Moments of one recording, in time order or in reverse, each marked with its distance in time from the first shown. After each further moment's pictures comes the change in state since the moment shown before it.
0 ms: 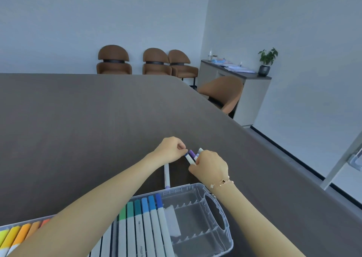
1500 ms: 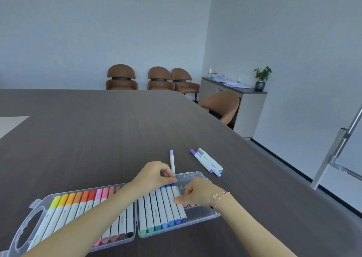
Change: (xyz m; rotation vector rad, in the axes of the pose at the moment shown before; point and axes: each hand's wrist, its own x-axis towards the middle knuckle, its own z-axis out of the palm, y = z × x) left_hand -0.143 -0.020 -0.012 -0.065 0.023 0.072; right_hand -0.116 -0.014 -0.026 0.234 -0.590 -0.135
